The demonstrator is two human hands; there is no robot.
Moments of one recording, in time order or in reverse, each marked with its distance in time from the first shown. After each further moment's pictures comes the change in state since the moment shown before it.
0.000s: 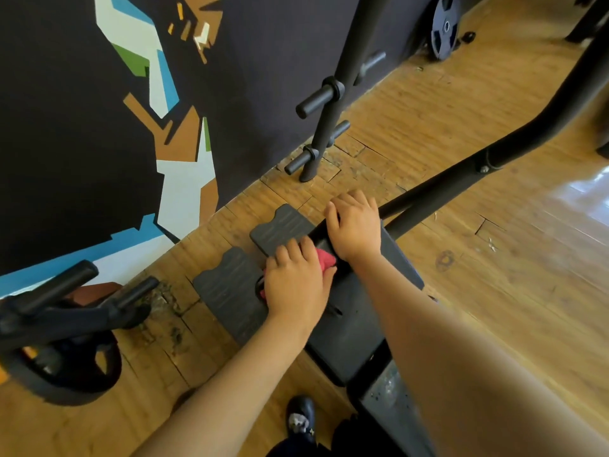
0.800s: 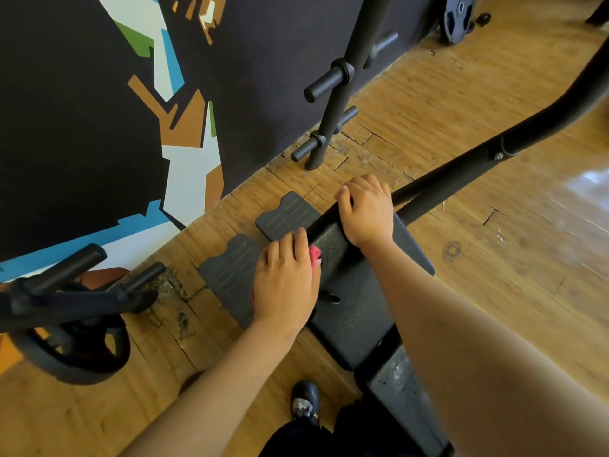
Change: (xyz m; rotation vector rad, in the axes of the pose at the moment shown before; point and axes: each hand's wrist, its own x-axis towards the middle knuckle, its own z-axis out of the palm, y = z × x) left_hand -0.021 -0.030 0.015 -0.165 0.147 0.086; right_hand -0.001 0.003 0.004 0.031 0.042 0.001
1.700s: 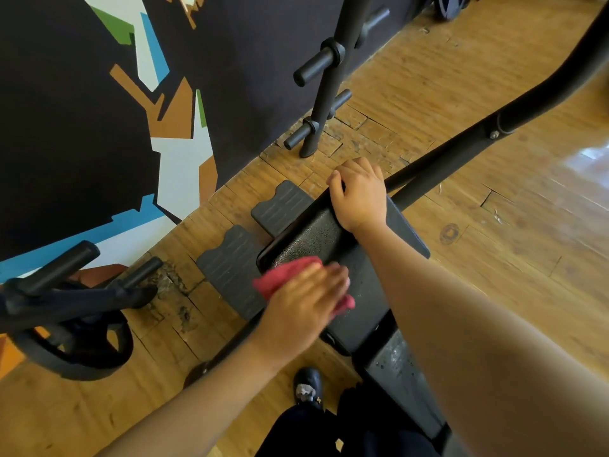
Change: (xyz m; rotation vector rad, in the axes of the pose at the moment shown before) left_hand -0.043 -0.004 0.040 -0.100 0.164 0.664; right_hand 0.000 0.001 0.002 0.018 0.055 -0.018
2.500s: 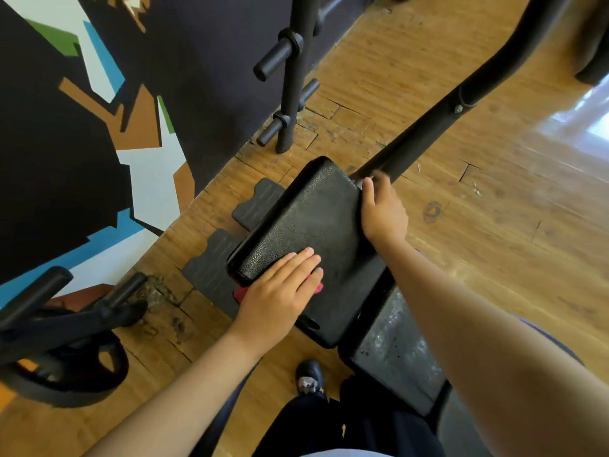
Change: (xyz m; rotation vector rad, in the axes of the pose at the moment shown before) left_hand 0.015 -0.009 0.000 0.037 -0.063 0.054; right_hand -0.049 0.070 -0.022 0.143 -0.091 0.622
